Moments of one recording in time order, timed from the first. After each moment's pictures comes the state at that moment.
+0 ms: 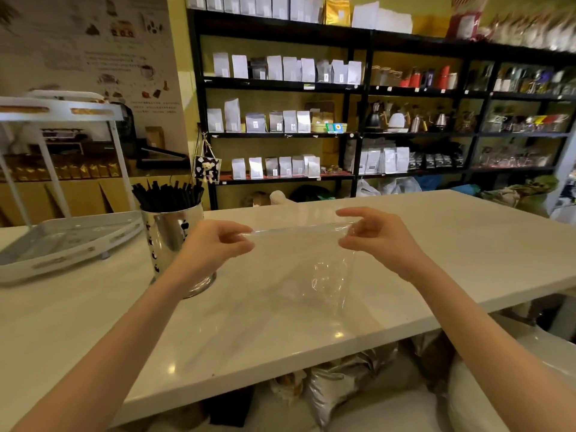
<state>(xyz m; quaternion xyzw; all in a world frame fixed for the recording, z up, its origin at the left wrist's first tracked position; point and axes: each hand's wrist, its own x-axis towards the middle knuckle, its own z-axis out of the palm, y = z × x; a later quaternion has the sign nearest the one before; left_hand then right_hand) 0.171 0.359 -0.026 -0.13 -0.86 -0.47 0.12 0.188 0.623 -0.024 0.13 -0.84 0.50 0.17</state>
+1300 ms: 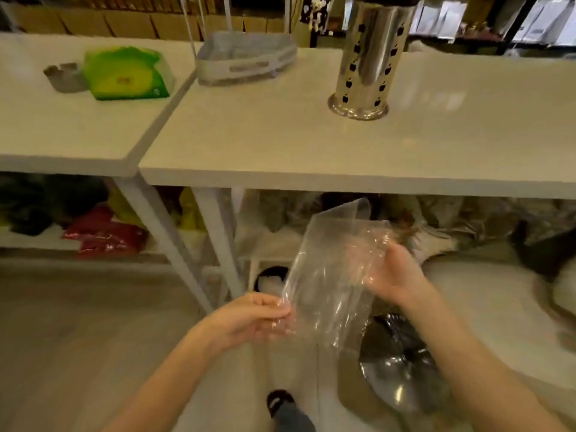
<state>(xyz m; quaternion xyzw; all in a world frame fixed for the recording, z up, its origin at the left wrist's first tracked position) 0.433 0.143 -0.262 0.13 -0.62 -0.69 -0.36 0.341 0.375 -0.233 -0.16 -0.47 0.81 -0.31</state>
